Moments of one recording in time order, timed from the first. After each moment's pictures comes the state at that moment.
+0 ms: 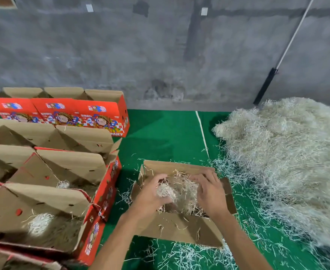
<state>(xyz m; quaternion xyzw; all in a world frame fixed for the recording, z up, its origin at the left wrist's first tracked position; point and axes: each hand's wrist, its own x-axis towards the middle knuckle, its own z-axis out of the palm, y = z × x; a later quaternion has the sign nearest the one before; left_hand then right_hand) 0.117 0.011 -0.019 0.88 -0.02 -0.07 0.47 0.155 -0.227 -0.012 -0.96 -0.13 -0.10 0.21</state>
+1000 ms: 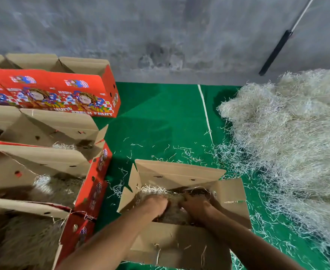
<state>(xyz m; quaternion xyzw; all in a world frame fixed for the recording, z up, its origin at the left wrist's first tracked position) 0.202 -0.023 -0.130 0.91 -0.14 -0.39 -0.03 0.217 -0.194 -0.125 -0.88 -0.31 0.34 -0.13</state>
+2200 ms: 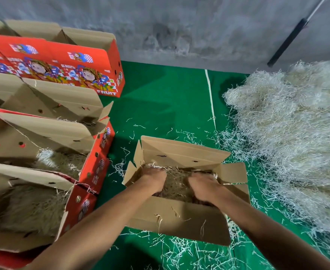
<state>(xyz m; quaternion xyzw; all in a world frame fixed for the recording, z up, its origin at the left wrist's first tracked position) 0.198 -0.016 -0.098 0.94 -0.06 -0.33 -0.02 0.211 -0.204 -0.091 -0.91 -0.27 0.27 -0.15</state>
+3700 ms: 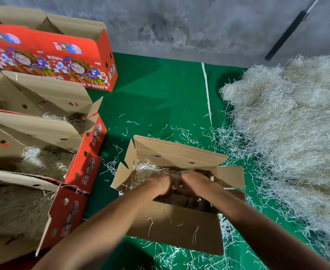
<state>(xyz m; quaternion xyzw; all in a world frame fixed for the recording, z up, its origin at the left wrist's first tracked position) 0.206 -0.051 -0.133 0.91 -0.06 -0.40 0.09 0.234 -0.195 -0.116 -0.89 -0.21 0.40 -0.04</state>
